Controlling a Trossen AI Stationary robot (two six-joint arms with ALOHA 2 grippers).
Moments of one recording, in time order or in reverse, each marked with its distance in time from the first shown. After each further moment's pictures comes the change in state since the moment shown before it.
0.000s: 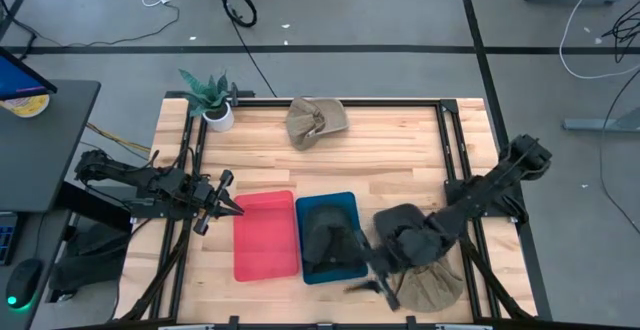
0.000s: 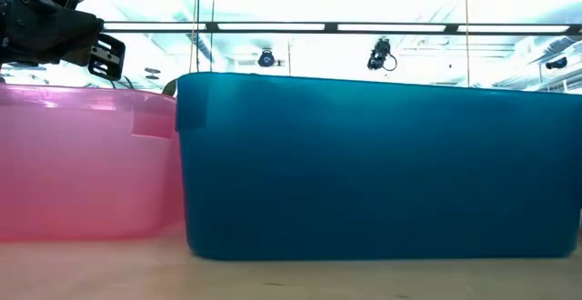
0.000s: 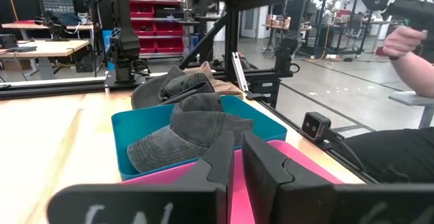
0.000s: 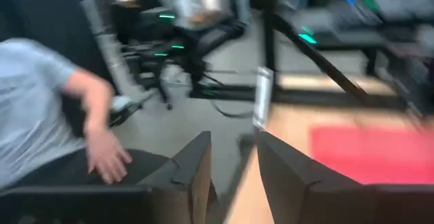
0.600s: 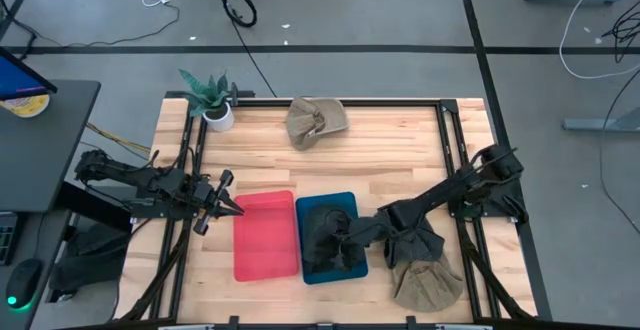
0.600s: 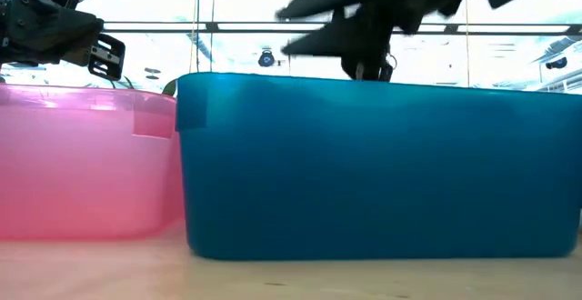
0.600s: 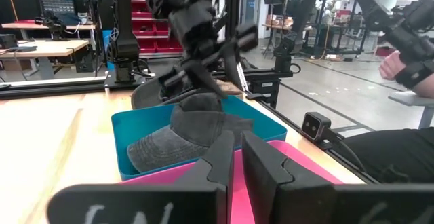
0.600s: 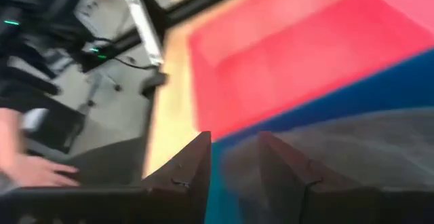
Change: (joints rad) left arm 0.000 0.000 0.000 0.000 0.000 0.000; right arm -0.262 0.217 -0.002 -0.115 -0.076 0.440
